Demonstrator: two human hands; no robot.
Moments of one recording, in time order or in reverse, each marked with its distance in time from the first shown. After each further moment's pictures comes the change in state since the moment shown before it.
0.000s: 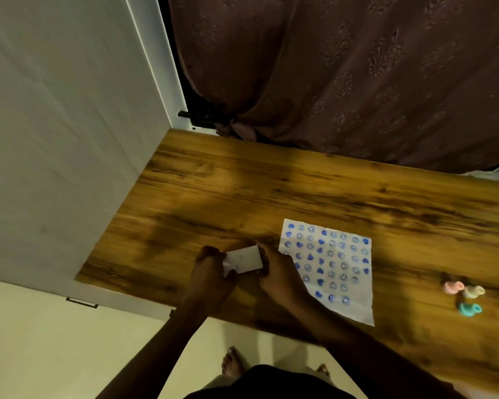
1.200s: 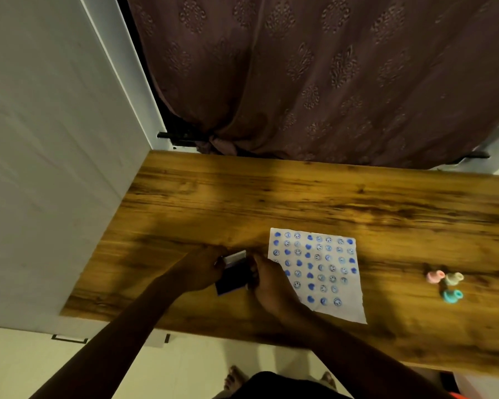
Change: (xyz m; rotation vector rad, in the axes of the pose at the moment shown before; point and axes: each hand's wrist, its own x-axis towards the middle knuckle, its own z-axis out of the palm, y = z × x) left_hand 0.058 0.007 -0.053 0.144 -0.257 0.469; right_hand 0.003 0.005 -0.005 -0.007 0.003 -0.040
